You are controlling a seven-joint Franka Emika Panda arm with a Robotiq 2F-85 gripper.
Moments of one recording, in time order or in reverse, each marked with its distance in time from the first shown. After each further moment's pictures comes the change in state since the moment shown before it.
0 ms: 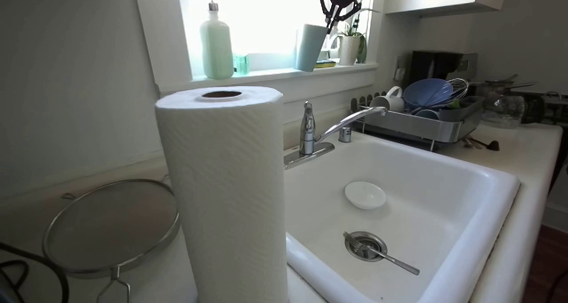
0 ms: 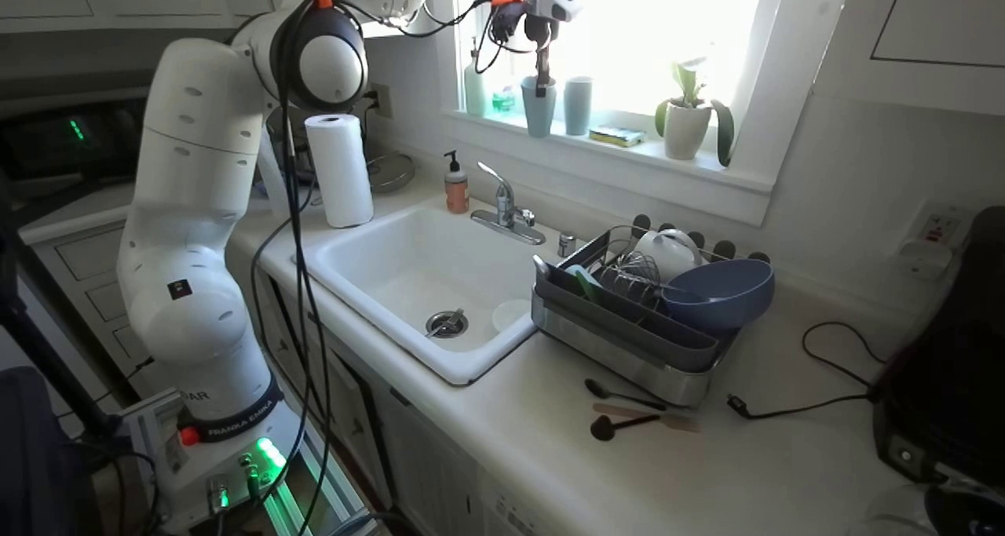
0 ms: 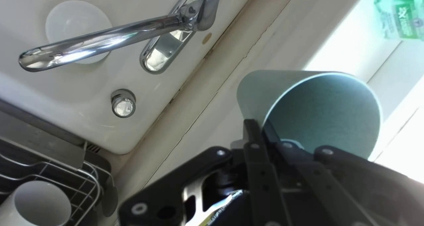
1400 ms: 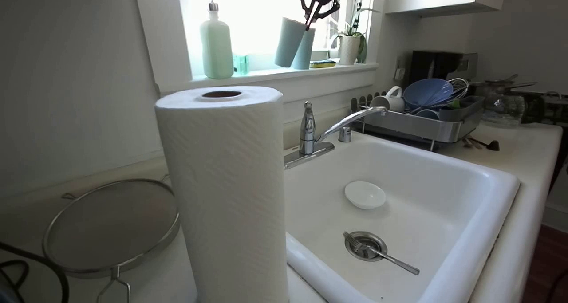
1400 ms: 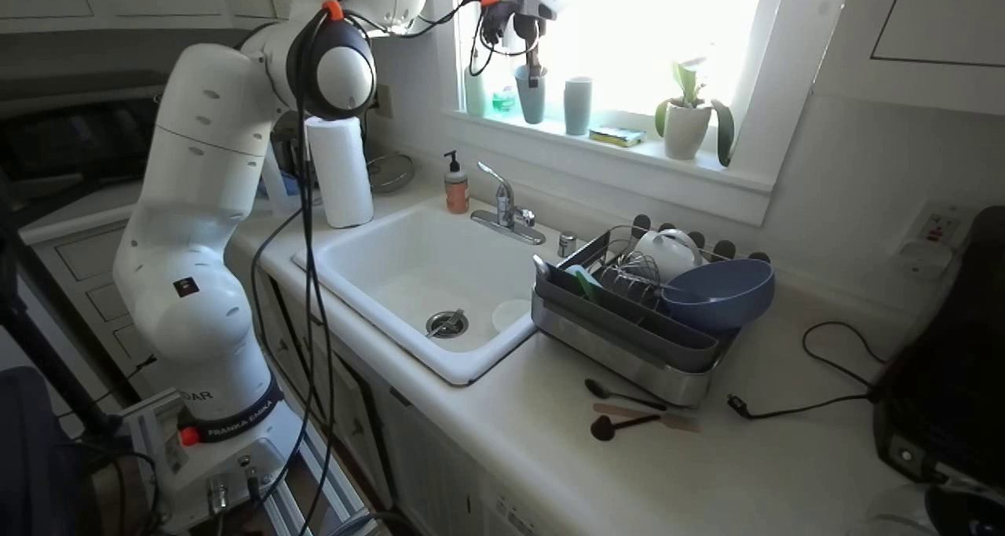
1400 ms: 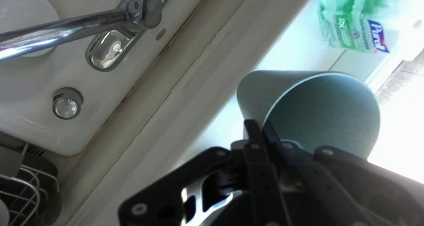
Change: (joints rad) arm 0.063 0.057 0.015 0.064 -0.007 0.108 0.034
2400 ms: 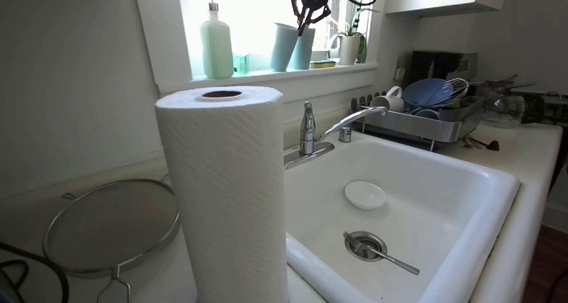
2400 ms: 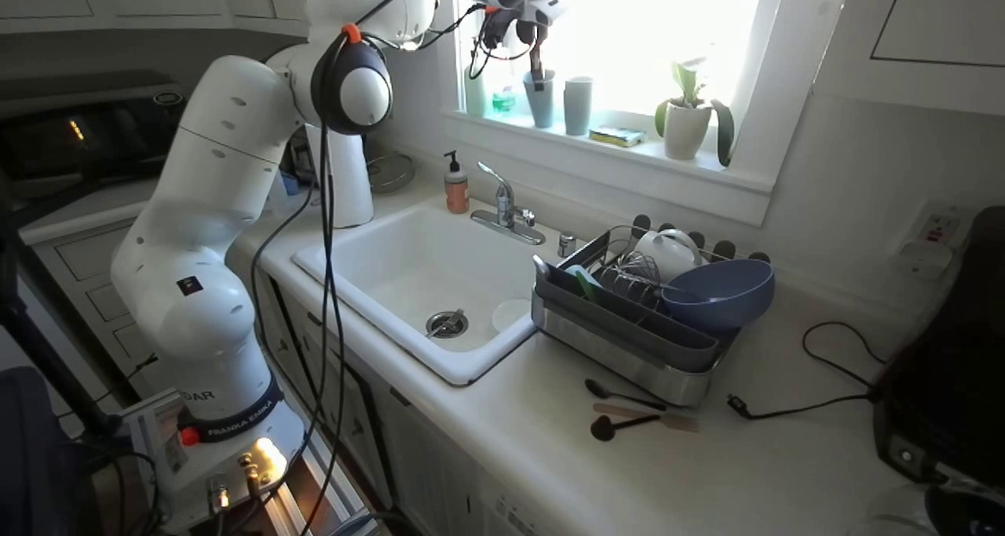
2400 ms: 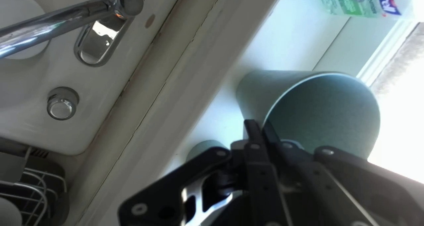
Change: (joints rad) arm 0.037 0.109 -0.020 0.145 -0.072 -0.001 0.152
